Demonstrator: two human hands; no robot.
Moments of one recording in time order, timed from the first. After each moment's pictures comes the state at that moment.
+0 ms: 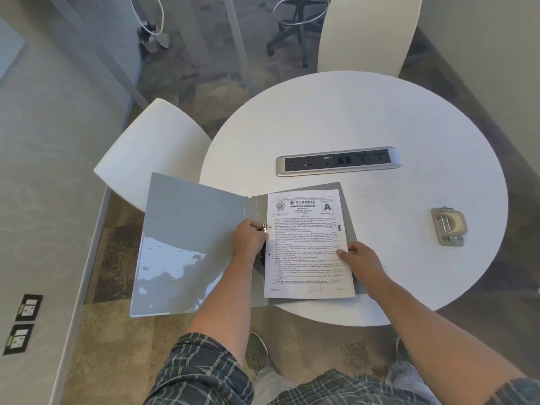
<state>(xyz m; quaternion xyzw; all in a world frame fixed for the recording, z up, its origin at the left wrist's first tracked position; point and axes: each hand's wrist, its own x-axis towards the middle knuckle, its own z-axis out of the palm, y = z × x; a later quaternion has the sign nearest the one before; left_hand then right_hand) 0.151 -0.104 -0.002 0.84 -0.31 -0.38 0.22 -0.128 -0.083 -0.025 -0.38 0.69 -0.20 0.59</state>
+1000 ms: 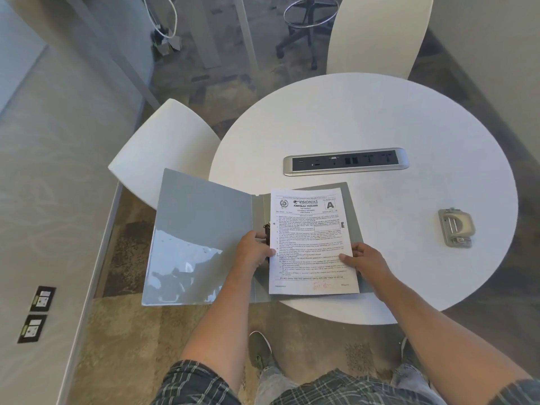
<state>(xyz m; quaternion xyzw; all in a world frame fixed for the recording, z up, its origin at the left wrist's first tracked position) 0.149 -0.064 0.018 0.81 -0.29 -0.47 0.20 -0.136 -0.076 -0.025 -0.35 0.61 -0.24 0.66</state>
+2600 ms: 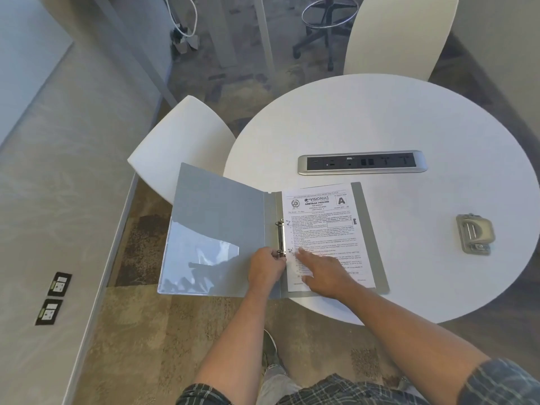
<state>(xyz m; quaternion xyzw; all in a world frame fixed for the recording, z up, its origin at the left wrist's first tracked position) 0.136 -0.020 0.000 0.85 -0.37 -0.35 0.15 -0.033 -0.052 -0.022 -0.82 0.45 0.07 0.36</state>
